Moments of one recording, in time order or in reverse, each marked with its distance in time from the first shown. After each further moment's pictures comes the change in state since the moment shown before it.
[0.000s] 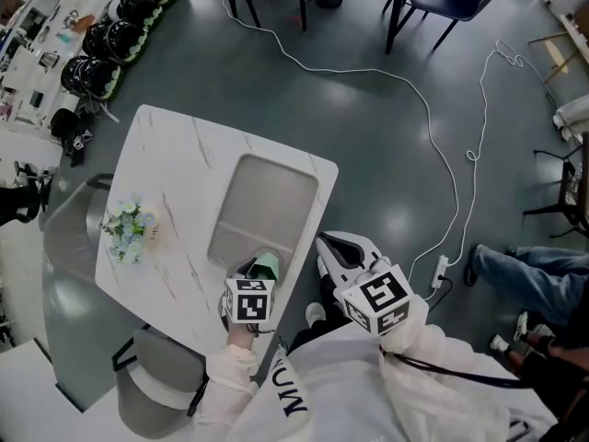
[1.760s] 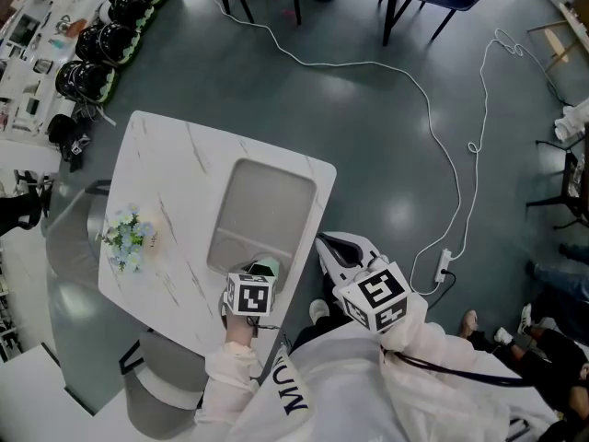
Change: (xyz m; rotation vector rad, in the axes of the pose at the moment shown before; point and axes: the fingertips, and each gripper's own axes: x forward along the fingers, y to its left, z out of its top) left arm 0.018 -0.003 -0.003 0.020 0.160 -0.037; right arm 0.011 -0.018 -0.009 0.051 0.048 -0.003
